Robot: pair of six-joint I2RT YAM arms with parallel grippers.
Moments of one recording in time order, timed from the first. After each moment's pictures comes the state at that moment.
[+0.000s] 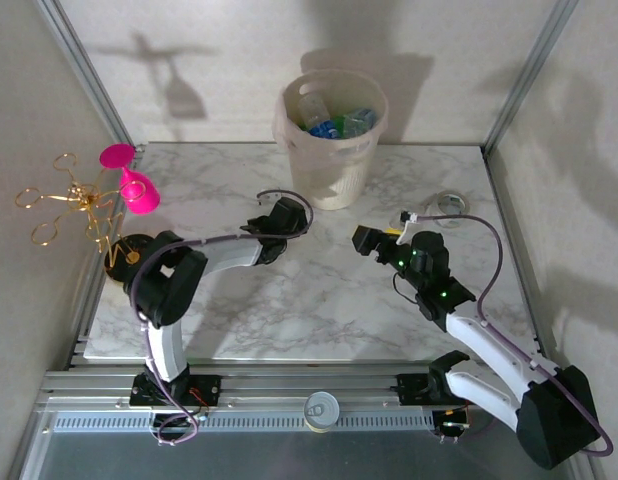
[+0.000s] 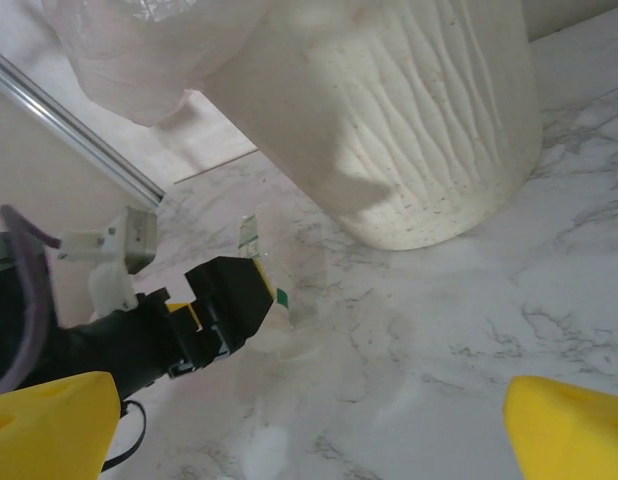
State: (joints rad) left arm -0.61 1.91 1.14 -0.01 -0.51 -0.69; right arm 0.48 0.95 0.50 0.18 -0.08 0.59
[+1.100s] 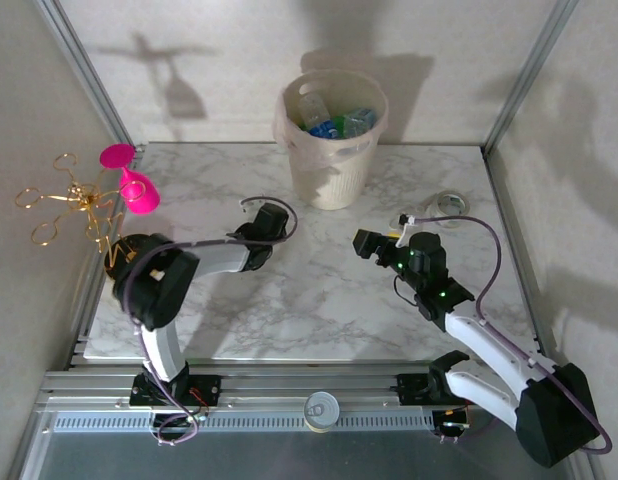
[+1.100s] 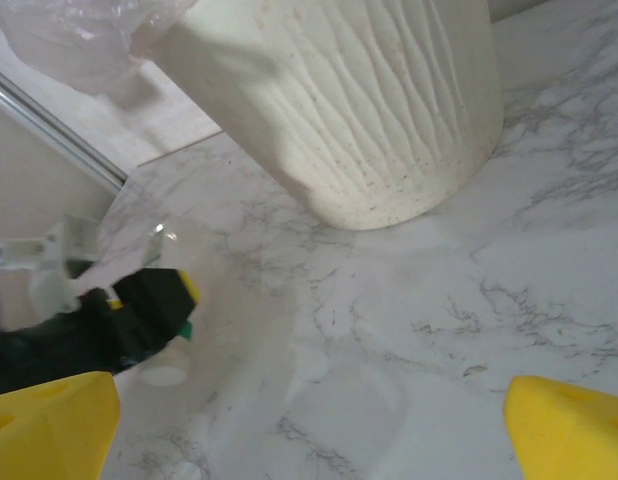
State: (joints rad) left arm -0.55 1.80 0.95 0.11 -0.47 -0.69; right arm 0.48 0.97 0.50 0.14 -0.05 0.57
